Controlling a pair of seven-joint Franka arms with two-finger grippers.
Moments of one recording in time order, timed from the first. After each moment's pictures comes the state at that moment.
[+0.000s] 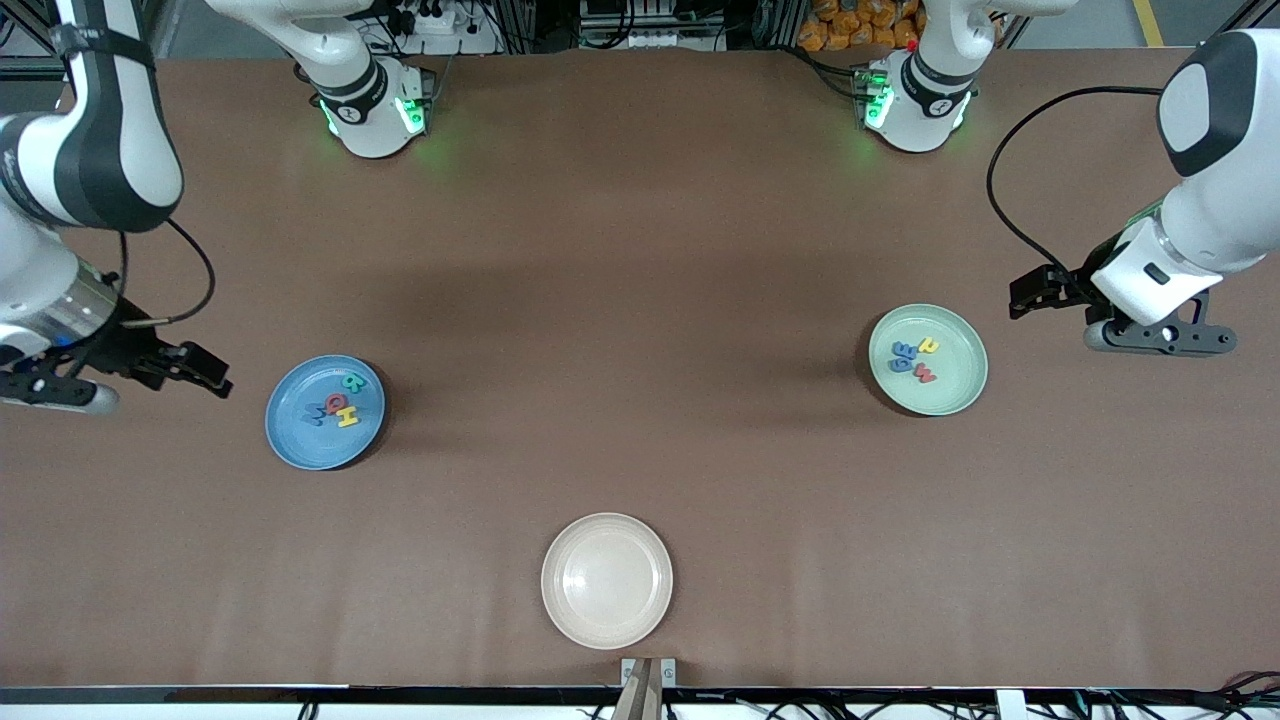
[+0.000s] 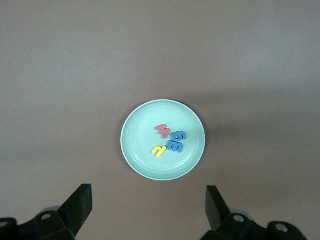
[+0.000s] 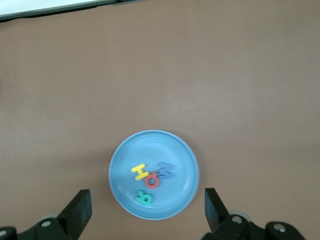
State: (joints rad) left arm -0.27 -0.01 0.20 -1.90 -0.05 1.86 0.02; right arm 0.05 0.07 -0.12 -1.90 0.02 2.14 0.05
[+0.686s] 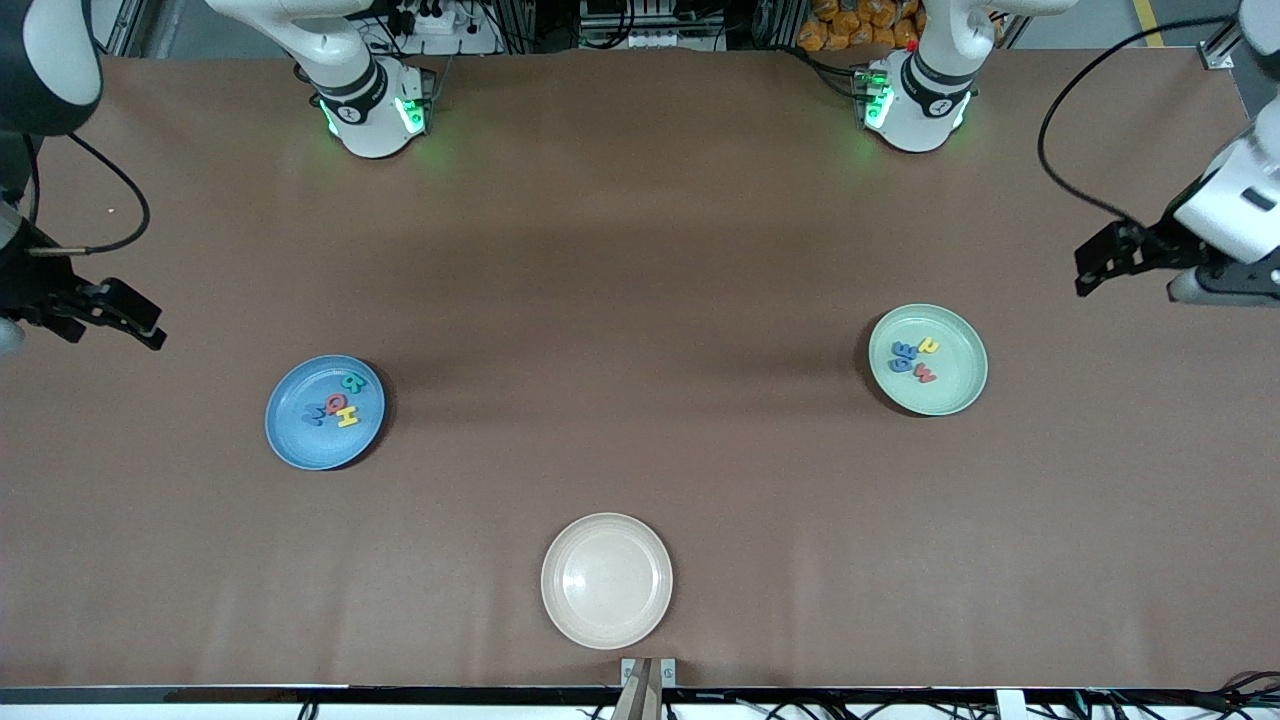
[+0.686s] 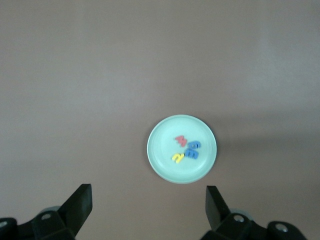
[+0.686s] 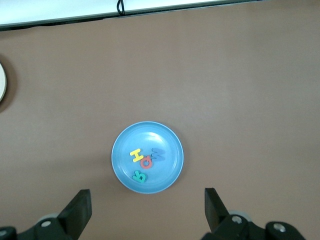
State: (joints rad) left arm -0.27 -0.05 0.20 -1.66 0.05 1.66 0.02; right arm 0.05 -0.01 -0.11 -1.73 0.00 1.87 0.05
